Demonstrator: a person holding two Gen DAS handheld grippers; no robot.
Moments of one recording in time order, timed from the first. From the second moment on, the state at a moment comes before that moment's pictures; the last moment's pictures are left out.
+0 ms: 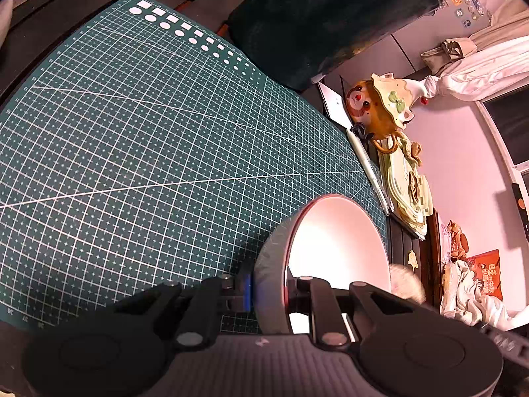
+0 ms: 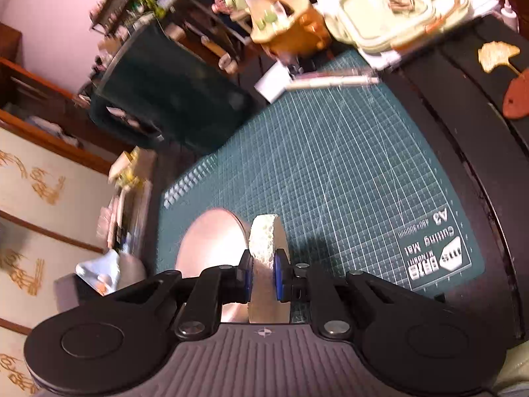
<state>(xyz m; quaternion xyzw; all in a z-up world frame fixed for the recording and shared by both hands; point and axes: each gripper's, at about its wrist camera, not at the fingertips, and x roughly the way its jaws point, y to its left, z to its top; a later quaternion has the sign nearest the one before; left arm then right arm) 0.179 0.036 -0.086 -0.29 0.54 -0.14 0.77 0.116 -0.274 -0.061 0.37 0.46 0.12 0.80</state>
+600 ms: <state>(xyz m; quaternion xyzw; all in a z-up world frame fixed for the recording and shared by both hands) 0.170 0.050 -0.099 -0.30 0.54 -0.14 0.78 0.116 -0.272 -0.059 0.36 0.46 0.12 0.80</state>
